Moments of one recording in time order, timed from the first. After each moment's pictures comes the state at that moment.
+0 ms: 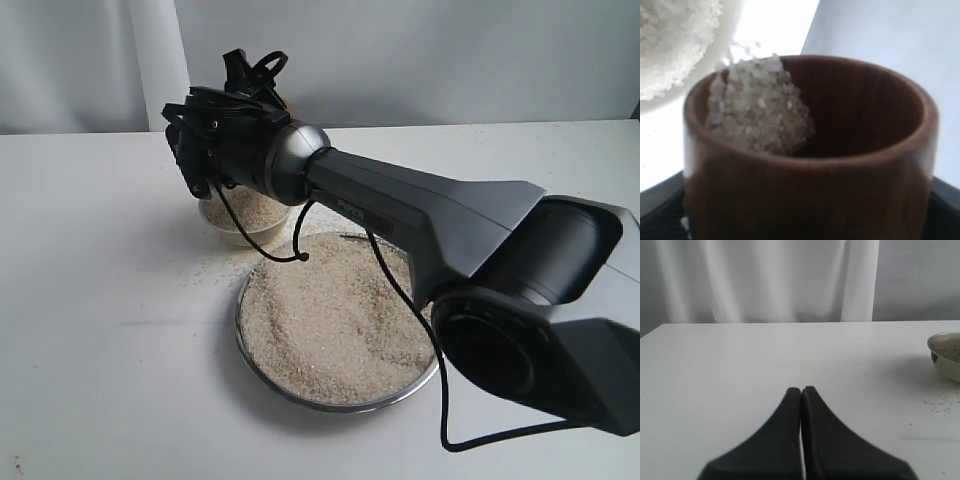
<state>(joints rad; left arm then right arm) -0.01 0.00 0.00 -0.04 0.35 0.04 0.83 2.52 -2.30 -1.03 0.98 -0.62</state>
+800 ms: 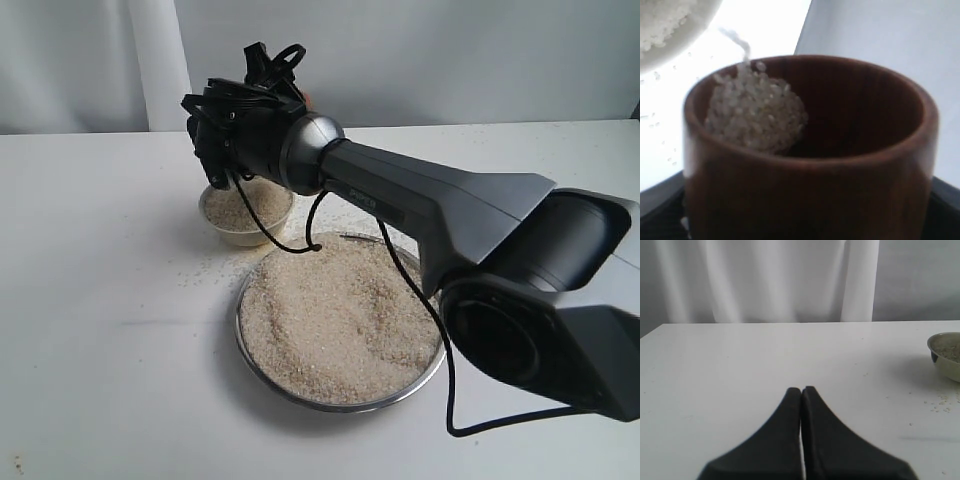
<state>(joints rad) -0.01 0.00 0.00 -0.04 0.35 0.04 0.79 2.52 -2.30 -1.04 1.00 -0.62</state>
